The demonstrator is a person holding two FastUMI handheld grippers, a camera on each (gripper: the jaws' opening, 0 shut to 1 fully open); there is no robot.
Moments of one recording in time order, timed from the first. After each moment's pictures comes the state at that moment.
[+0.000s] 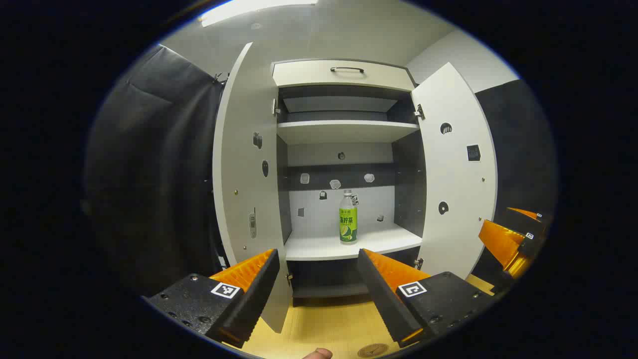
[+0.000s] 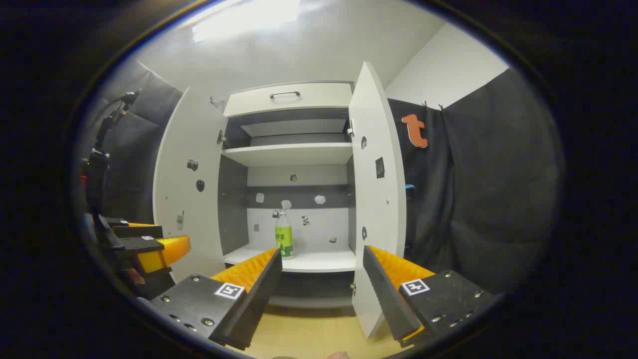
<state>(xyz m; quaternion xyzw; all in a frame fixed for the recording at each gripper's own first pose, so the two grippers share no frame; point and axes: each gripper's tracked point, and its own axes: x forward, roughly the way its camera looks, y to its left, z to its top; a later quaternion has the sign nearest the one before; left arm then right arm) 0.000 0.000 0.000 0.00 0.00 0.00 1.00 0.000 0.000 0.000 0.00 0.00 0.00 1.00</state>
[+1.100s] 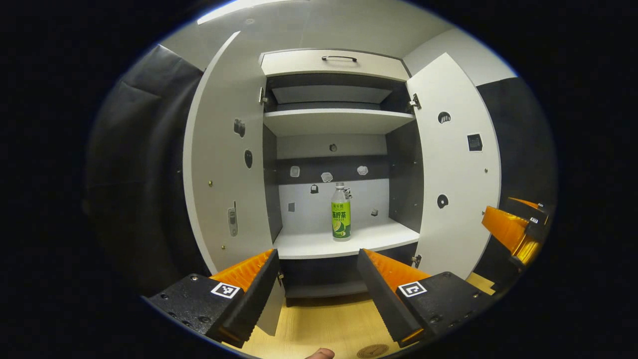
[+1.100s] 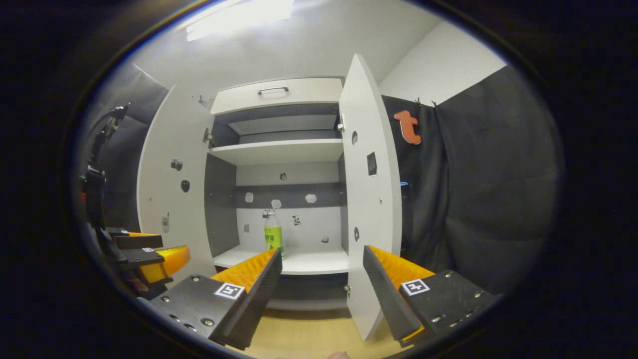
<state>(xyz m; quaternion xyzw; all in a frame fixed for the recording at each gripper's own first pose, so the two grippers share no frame) 0.033 -0.015 -0.017 0.00 0.02 -0.02 1.00 0.024 -0.019 -0.003 0.01 0.01 -0.03 1.00</state>
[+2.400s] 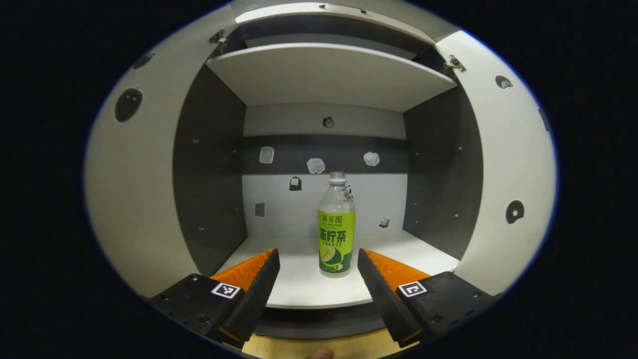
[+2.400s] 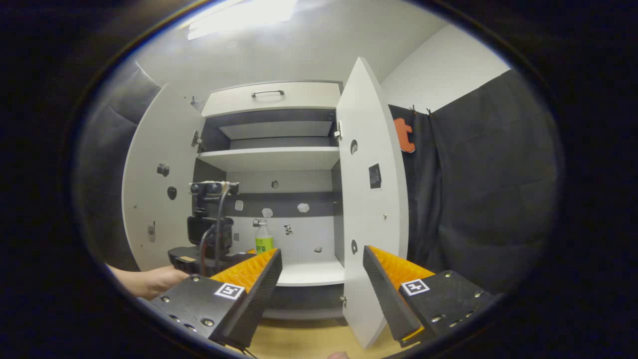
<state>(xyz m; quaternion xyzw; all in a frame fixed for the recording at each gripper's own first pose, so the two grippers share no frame) 0.287 -0.052 -0.059 -0.03 0.03 -0.04 1.00 0.051 -0.004 0.007 0.00 -0.01 -0.05 1.00</state>
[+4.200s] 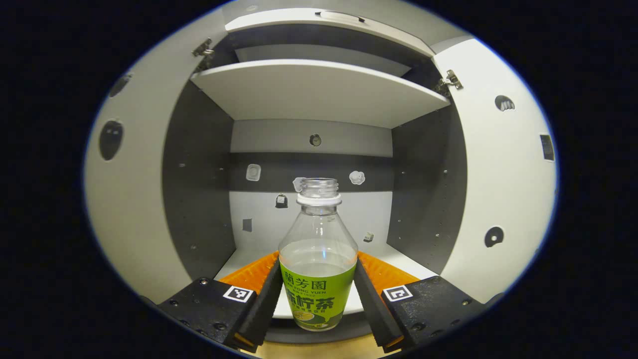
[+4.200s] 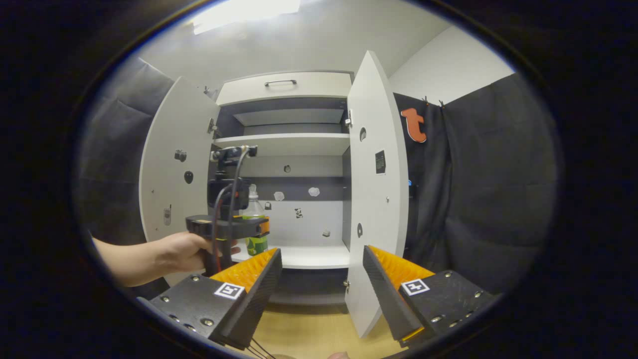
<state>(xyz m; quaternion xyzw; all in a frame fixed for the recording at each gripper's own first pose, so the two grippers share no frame) 0.241 -0.061 -0.006 -0.04 0.01 -0.07 1.00 0.017 -0.009 -0.004 -0.01 0.03 -0.01 1.00</state>
